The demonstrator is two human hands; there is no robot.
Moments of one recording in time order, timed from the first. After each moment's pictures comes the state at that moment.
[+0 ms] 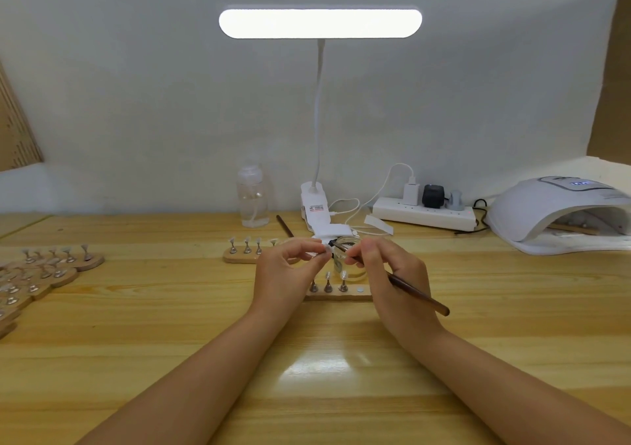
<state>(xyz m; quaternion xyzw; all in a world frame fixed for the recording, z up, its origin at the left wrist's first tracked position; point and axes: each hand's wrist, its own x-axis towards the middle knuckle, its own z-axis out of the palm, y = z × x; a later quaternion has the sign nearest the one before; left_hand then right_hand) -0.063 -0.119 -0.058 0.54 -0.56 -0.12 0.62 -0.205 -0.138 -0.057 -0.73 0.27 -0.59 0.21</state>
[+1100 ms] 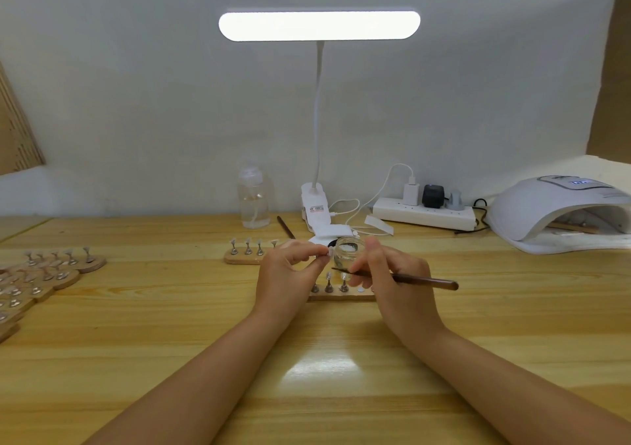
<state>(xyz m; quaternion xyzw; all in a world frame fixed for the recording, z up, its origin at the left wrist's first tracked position) -0.062 -0.121 -0.061 0.54 -0.59 -0.08 0.60 -0.206 -0.139 -0.059 -0.72 0.29 -0.58 0.24</state>
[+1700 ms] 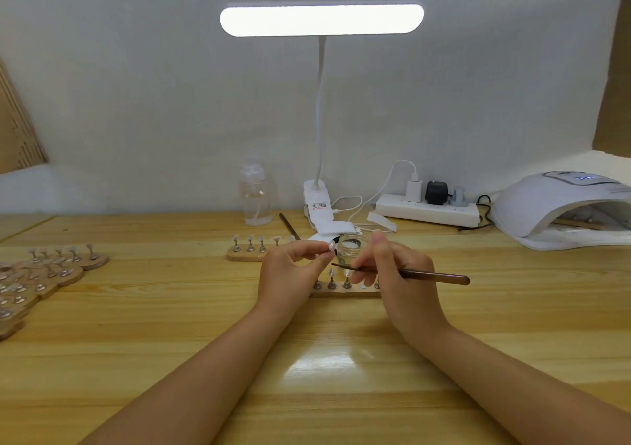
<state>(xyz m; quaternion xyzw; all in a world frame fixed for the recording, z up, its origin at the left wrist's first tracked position) -0.063 -0.120 -0.059 0.54 -0.56 -0.13 0.61 -0.204 -0.133 -0.055 -0.68 0.27 -0.60 0.32</state>
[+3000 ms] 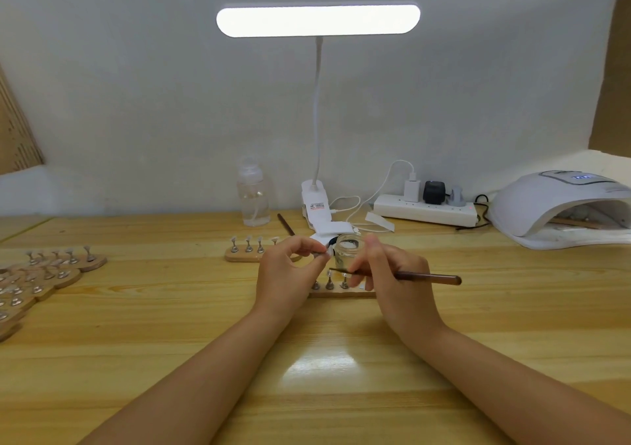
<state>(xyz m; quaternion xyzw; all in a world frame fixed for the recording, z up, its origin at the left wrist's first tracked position) -0.064 -0.119 -0.059 0.56 -0.57 -0.09 0.59 -0.205 -0.136 -0.059 -0.71 0.29 -0.58 0.28</state>
